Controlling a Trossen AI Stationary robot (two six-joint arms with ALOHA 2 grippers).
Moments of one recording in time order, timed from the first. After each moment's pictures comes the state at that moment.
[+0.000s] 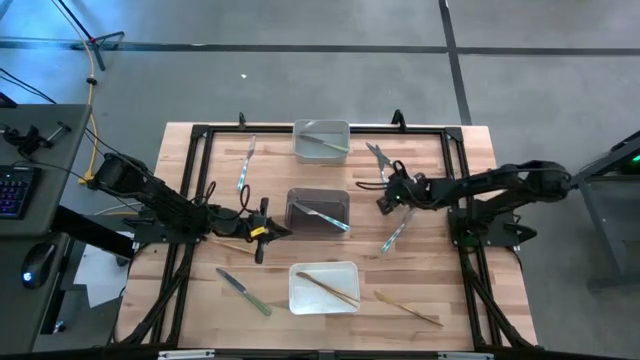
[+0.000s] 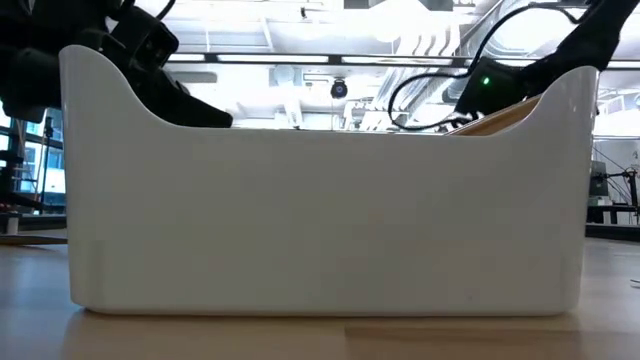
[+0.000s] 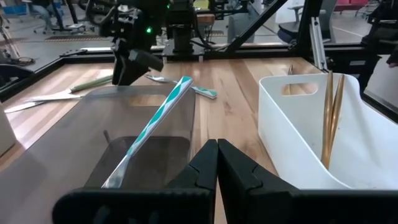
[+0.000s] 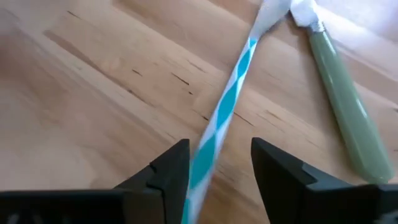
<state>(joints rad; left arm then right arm) -0.27 1.42 0.19 1.05 -0.26 -0.02 -0.21 1.36 0.43 -0.12 0.41 0.65</state>
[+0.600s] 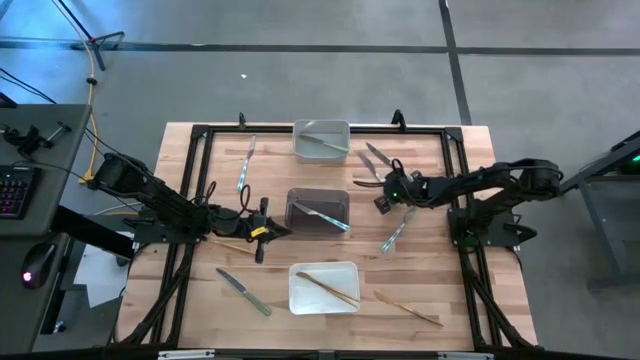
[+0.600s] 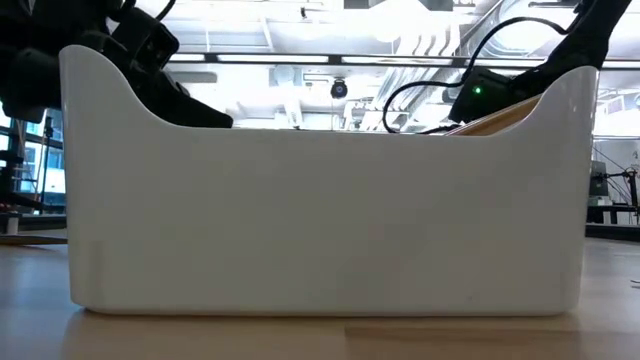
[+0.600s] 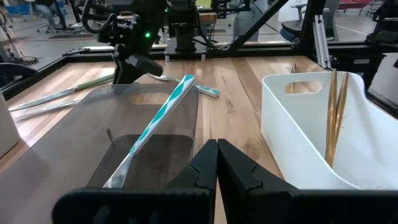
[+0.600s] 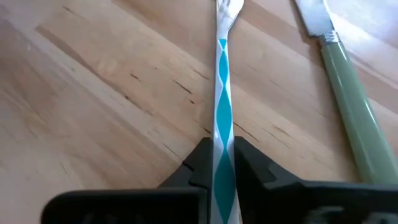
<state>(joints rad) -0.27 1.42 0.19 1.04 -0.27 -0.02 -0.24 1.42 0.43 -0.06 0.38 0.58</state>
